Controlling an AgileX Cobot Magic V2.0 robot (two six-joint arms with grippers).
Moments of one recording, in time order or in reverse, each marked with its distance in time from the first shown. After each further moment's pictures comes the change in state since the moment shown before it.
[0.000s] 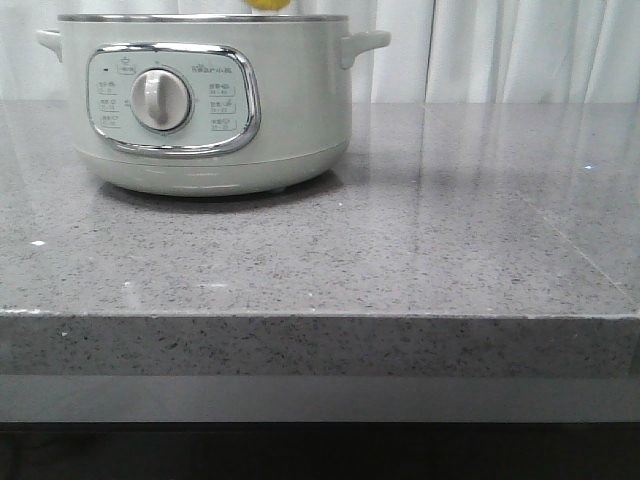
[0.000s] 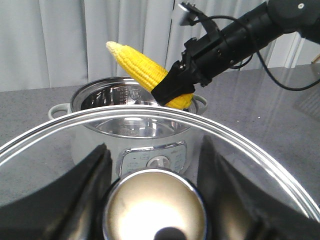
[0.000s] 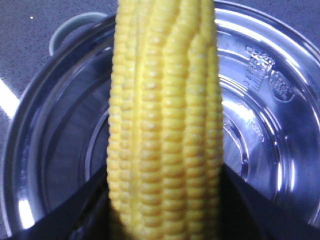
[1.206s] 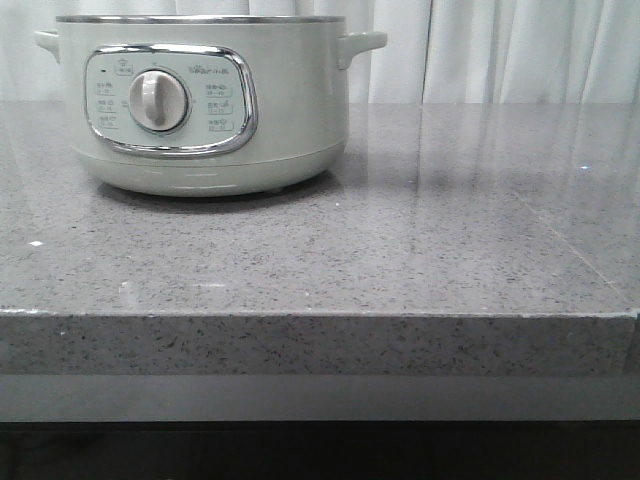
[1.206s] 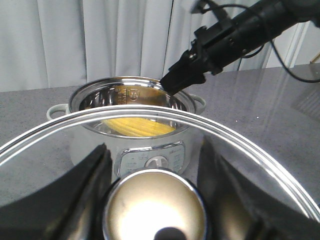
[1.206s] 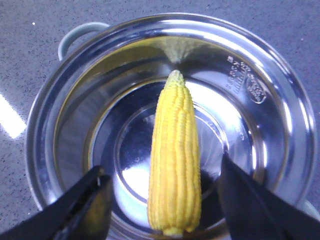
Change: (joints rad) left arm 0.000 0.000 0.000 0.000 0.000 0.000; right arm -0.009 -0.111 0.048 -0.024 0.018 -0.008
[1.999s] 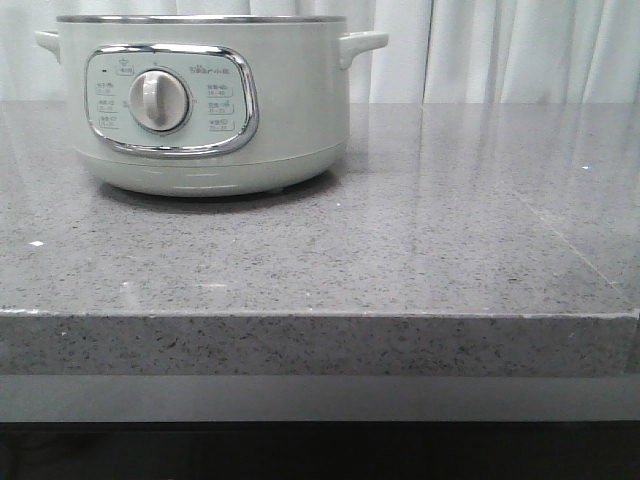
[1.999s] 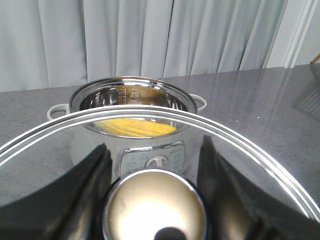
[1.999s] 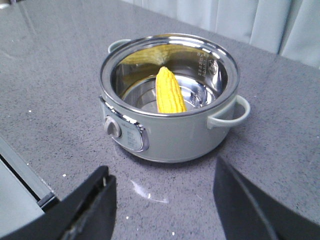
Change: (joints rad) left arm 0.000 0.000 0.000 0.000 0.000 0.000; right arm -0.002 -1.018 0.994 -0.017 -0.313 0.000
